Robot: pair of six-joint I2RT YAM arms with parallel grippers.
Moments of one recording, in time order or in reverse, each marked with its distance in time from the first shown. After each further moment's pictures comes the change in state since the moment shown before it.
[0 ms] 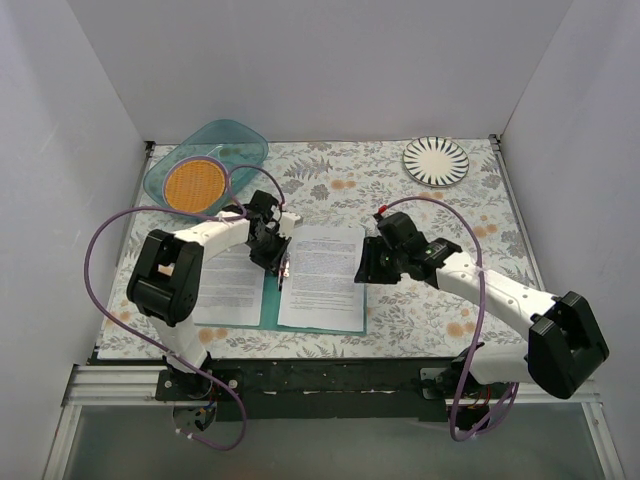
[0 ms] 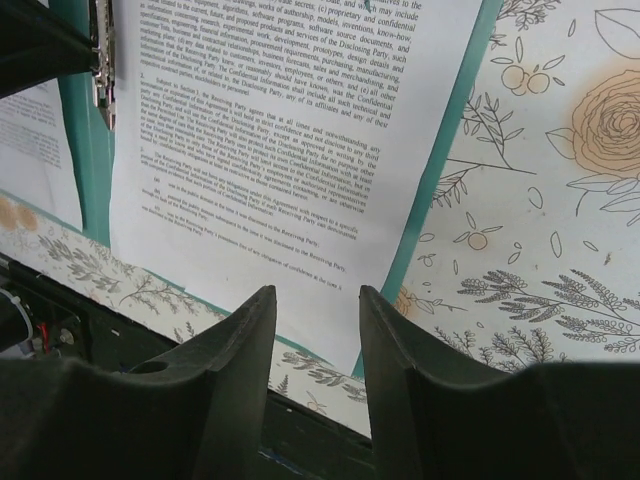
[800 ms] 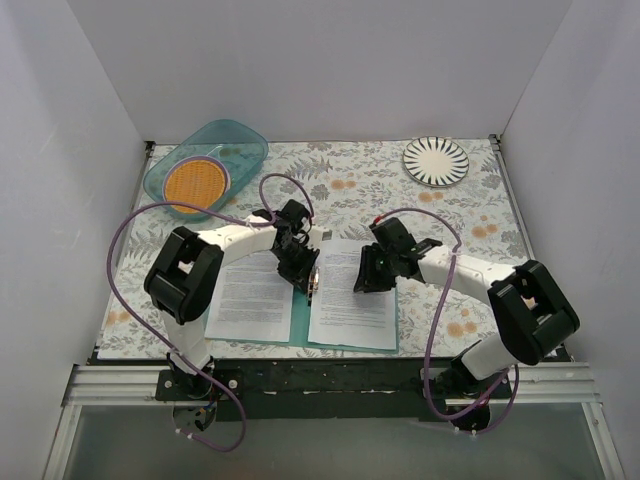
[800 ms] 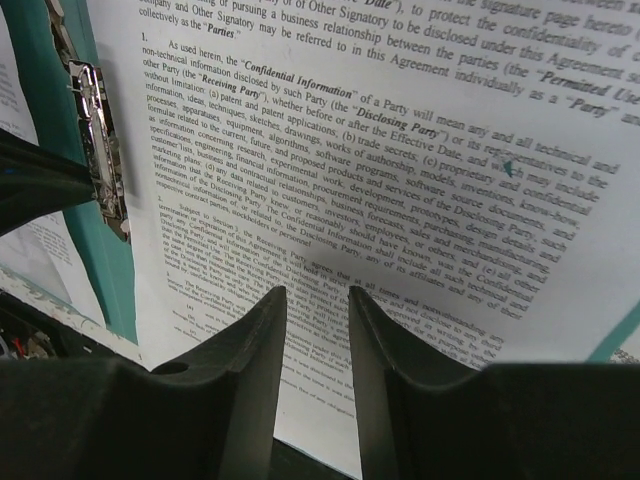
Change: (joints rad) left arm -0.204 0.056 0.052 -0.047 0.141 -0.167; right arm -0.066 0.198 -0.056 0.134 -0.089 0.006
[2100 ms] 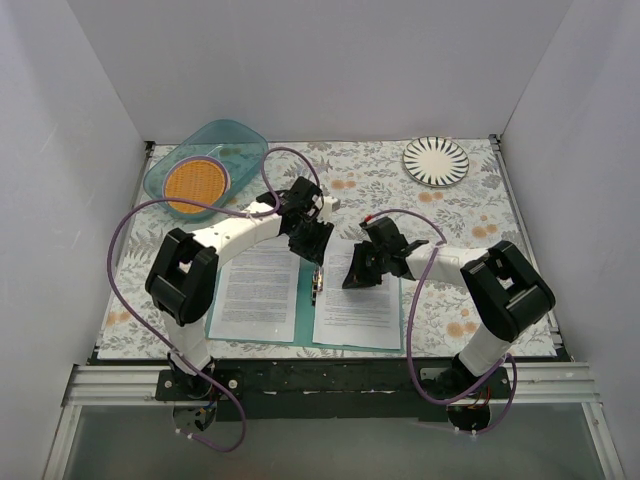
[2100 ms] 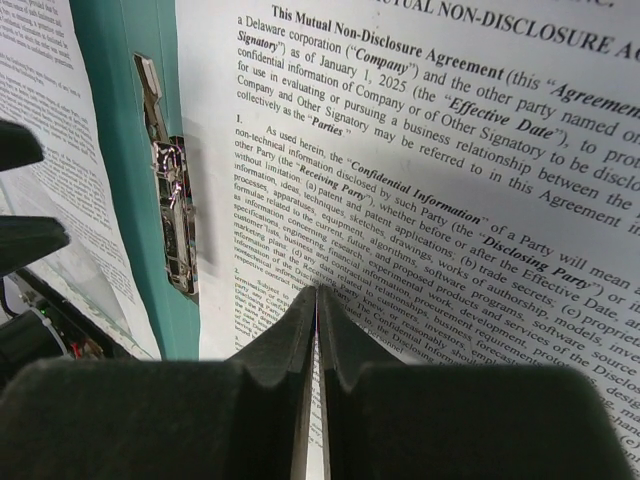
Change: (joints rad) left arm -0.032 -0.009 0.216 -0.011 -0.131 -0.131; right arm -0.006 0.185 0.004 0.249 -0.123 0.053
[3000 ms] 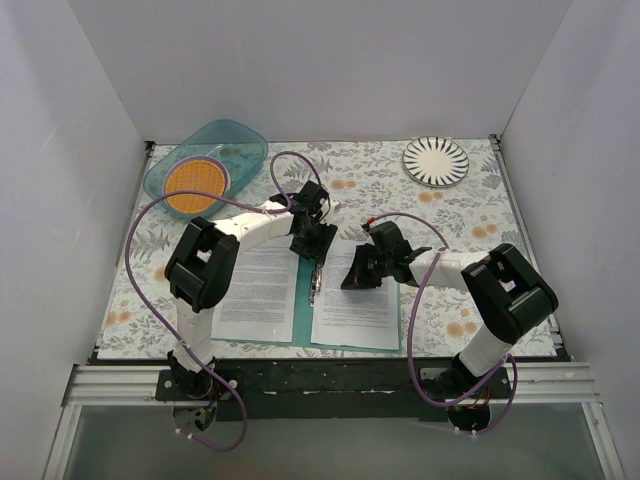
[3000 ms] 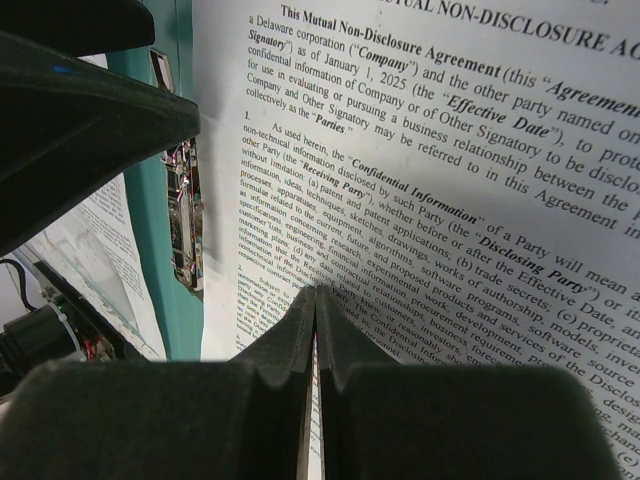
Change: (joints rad) left arm 0.000 0.160 0.047 0.055 -0.114 -0.032; right arm -0.005 -0.019 -0.083 0.143 -0.029 0.026
